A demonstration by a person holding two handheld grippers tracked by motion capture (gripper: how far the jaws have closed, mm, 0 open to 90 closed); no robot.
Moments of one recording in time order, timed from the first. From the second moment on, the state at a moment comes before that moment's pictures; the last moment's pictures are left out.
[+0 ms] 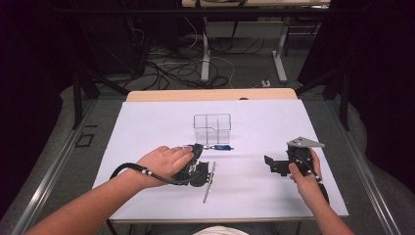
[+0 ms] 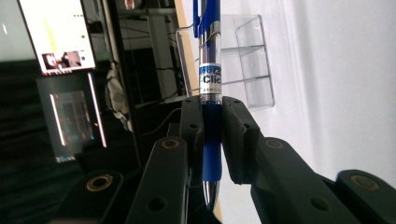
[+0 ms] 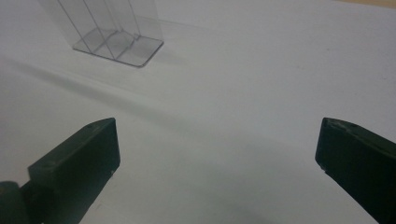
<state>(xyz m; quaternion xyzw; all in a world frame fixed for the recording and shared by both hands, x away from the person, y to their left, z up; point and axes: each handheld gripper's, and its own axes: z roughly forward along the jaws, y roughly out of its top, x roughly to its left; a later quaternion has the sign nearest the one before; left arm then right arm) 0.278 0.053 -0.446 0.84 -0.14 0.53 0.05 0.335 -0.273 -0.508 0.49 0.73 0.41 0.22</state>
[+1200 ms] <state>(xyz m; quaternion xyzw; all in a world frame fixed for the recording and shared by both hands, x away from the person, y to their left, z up) 0.273 0.064 -0.447 0.83 -0.17 0.53 0.02 0.353 -0.166 -0.404 0.10 0.92 0.27 0.24</state>
